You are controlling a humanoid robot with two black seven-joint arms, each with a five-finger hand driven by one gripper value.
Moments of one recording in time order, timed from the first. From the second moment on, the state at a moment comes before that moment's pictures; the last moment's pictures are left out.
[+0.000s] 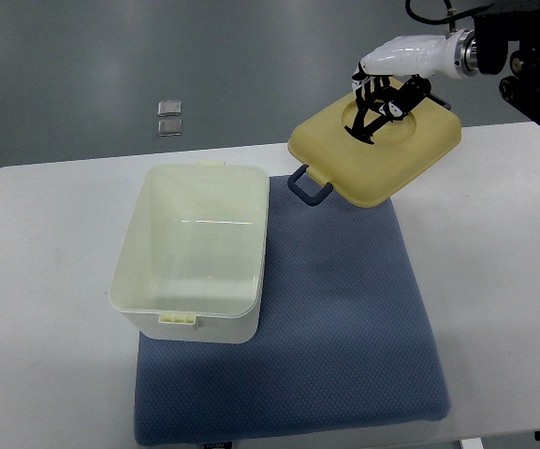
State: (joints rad) left arm -0.02 0.00 -0.02 -0.14 0.01 -0.07 -0.04; right arm 1.38 -0.39 0.03 0.58 -1.58 0.23 0.56
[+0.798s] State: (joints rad) left arm -0.02 0.00 -0.02 -0.14 0.01 -0.07 -0.04; right arm 1.25 -0.34 0.03 0.67 -1.60 0.21 0.61
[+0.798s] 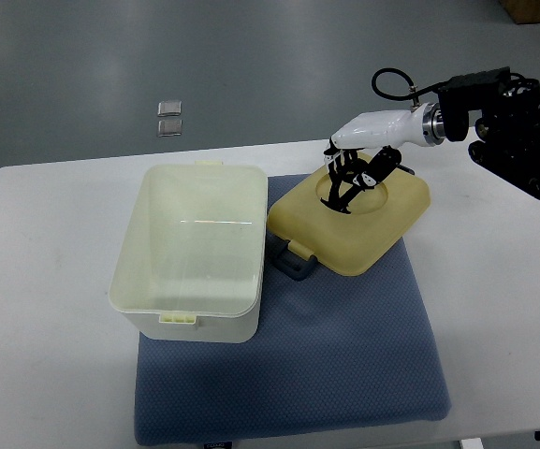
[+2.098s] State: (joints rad) left arm -0.02 0.00 -0.02 -0.14 0.01 -0.07 -0.04; right arm 1.18 -0.31 0.01 0.71 -1.59 0.20 0.61
